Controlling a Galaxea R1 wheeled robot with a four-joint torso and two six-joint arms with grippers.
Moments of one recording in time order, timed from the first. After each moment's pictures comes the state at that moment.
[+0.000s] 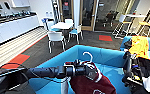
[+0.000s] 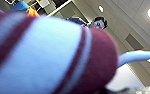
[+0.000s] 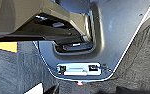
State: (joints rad) left arm 0.24 2.58 -1.14 0.67 0.00 -1.18; right arm -1.64 3.06 -2.68 -0.27 0.22 0.25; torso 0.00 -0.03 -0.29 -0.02
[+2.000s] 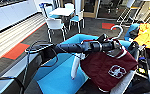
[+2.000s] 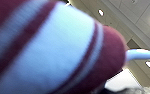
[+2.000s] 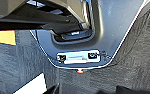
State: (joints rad) left arm -0.10 3.07 -1.62 0.67 -0.01 -1.36; right arm -1.59 3.07 -2.68 -0.26 0.22 0.25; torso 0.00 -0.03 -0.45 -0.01
